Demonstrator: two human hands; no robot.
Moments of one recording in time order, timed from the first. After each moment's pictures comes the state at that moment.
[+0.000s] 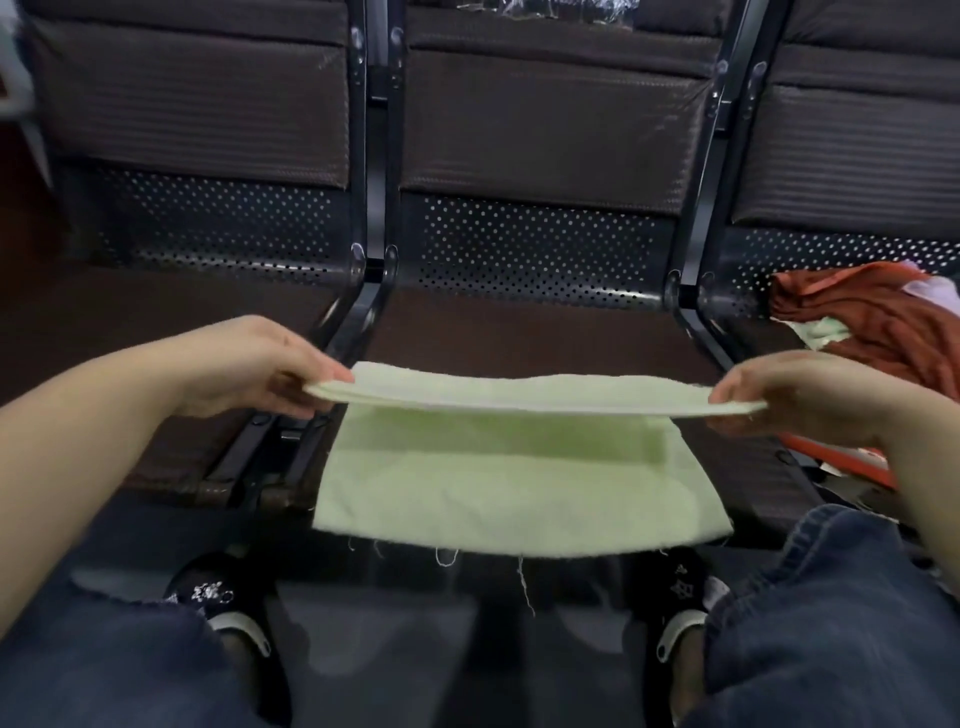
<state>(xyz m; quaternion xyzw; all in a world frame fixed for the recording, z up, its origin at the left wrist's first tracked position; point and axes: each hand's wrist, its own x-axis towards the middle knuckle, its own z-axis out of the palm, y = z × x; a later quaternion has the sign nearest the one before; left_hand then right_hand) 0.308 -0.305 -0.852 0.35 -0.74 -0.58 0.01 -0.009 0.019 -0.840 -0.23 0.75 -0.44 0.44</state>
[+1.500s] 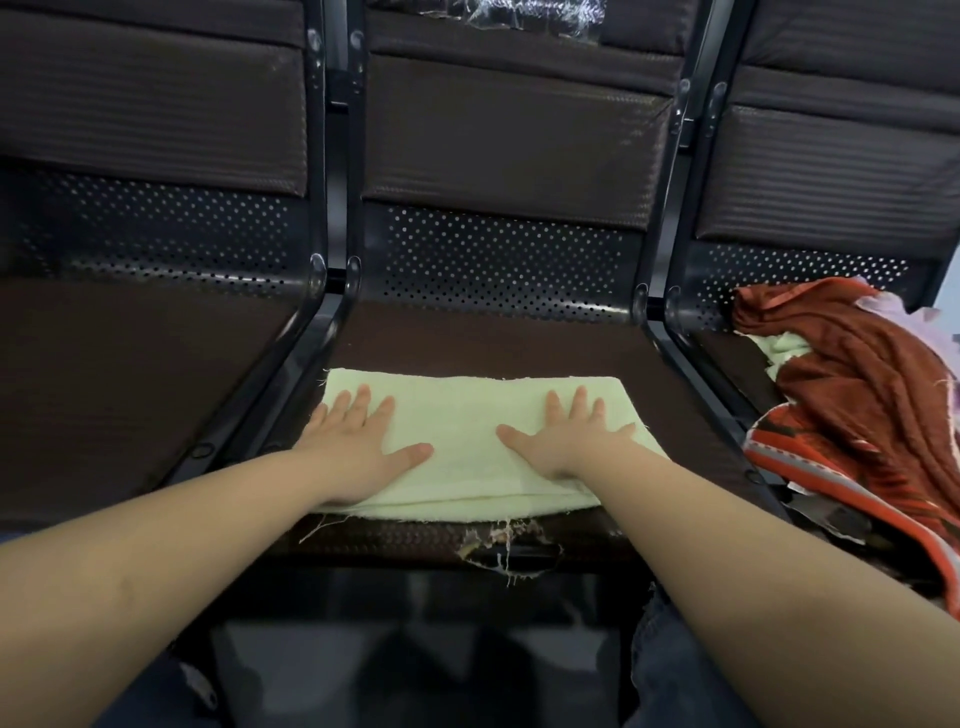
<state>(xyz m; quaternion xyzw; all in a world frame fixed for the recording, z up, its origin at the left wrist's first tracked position) 0.223 -0.258 -0.939 0.31 -0.92 -0.12 -0.19 0.060 -0.104 -0.923 -0.27 0.93 0.06 0.24</state>
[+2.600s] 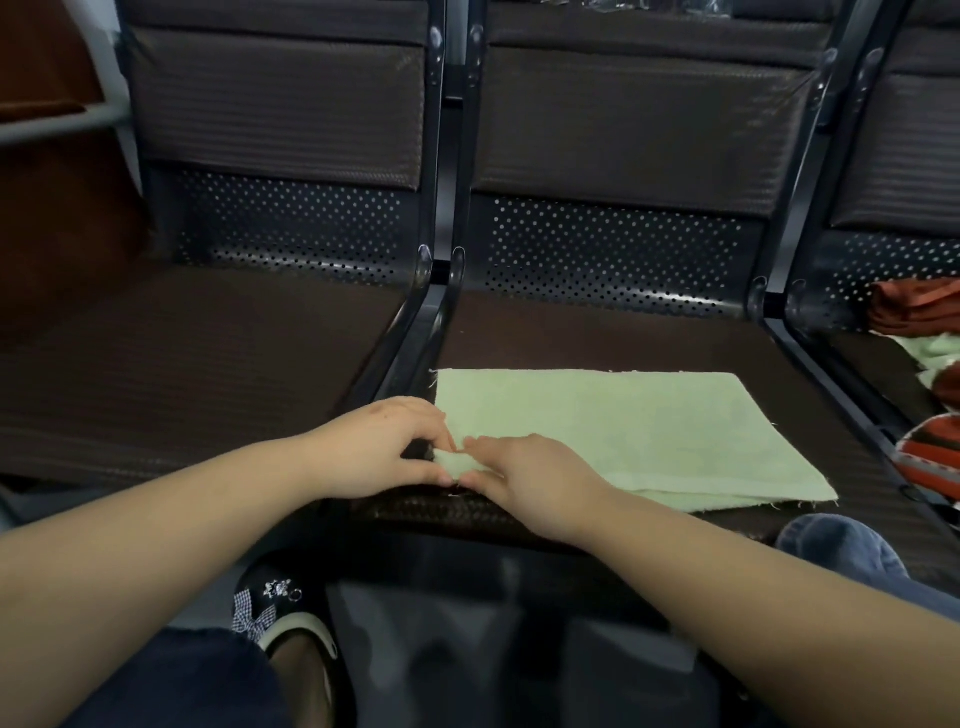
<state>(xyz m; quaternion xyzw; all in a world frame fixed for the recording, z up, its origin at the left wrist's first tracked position) 0.316 -0.300 -0.914 0.13 -0.96 -0.23 -0.03 0.187 -0.152 -0.913 -0.61 0.76 -0.07 0.19</state>
